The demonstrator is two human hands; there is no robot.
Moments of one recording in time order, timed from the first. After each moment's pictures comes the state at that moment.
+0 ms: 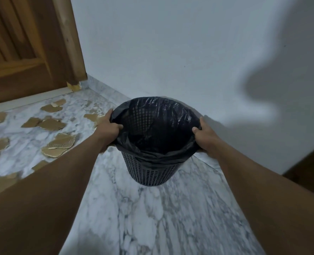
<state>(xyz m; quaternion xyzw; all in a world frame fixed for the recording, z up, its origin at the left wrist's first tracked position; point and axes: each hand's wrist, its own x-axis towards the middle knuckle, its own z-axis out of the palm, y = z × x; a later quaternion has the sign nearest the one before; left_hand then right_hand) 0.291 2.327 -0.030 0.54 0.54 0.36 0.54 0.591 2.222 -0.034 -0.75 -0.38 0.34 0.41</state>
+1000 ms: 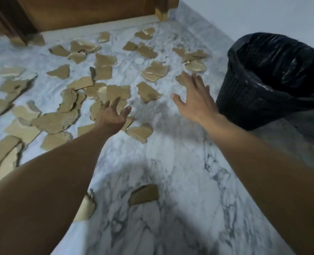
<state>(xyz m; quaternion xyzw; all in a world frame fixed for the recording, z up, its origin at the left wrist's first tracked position) -0.059 2.169 -0.146 0.59 0.75 0.15 0.24 0.215 2.185 -0.061 -0.64 -0.75 0.13 0.11</state>
